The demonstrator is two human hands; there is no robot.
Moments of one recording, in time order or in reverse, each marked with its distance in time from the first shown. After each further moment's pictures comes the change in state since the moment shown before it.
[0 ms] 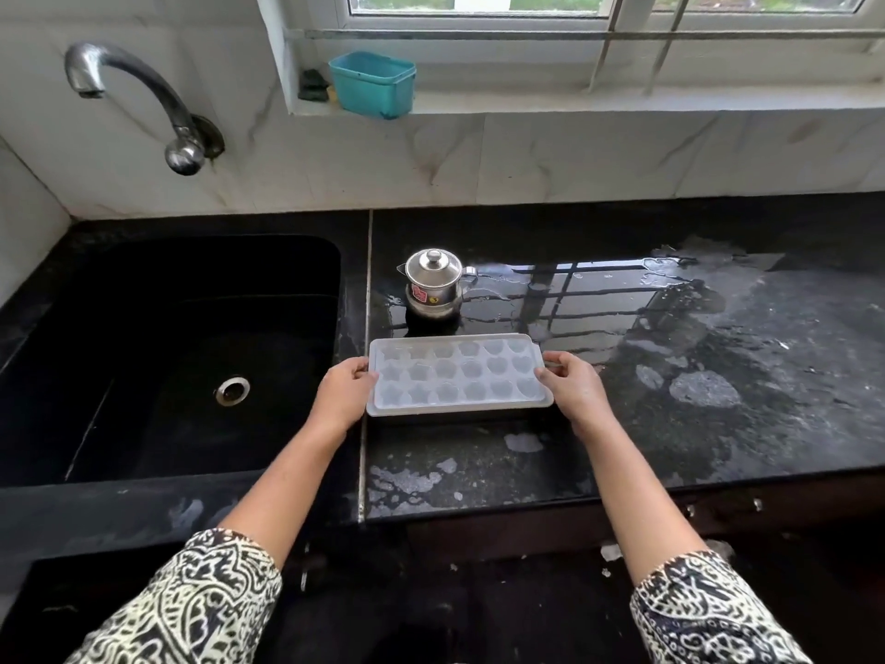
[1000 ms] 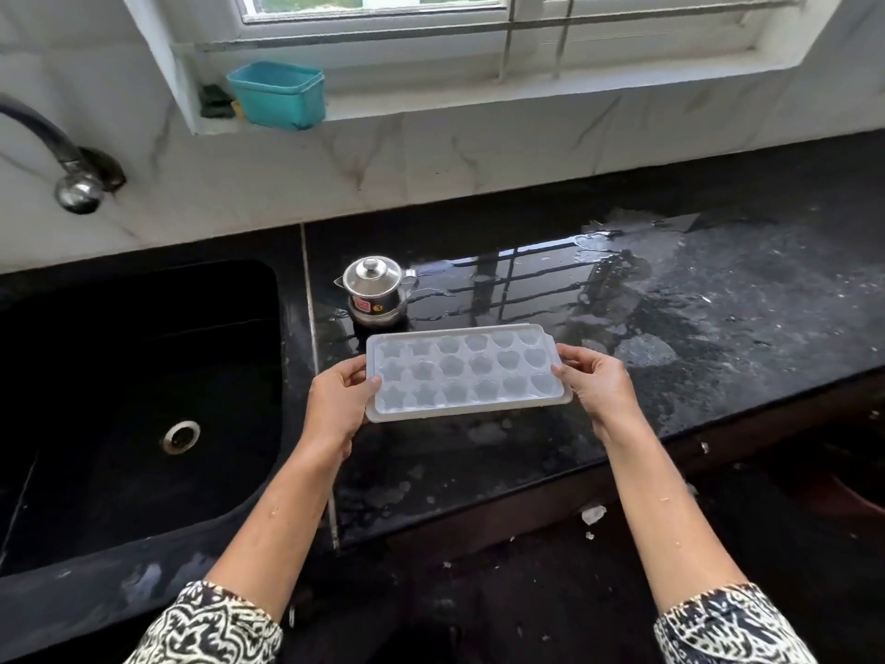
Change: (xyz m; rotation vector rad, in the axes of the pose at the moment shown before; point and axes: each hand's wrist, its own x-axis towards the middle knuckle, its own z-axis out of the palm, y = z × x) left_hand -0.030 0.046 0.034 -0.311 -0.117 0.031; right_hand -0.039 0.017 -0.059 0.491 0.156 0.060
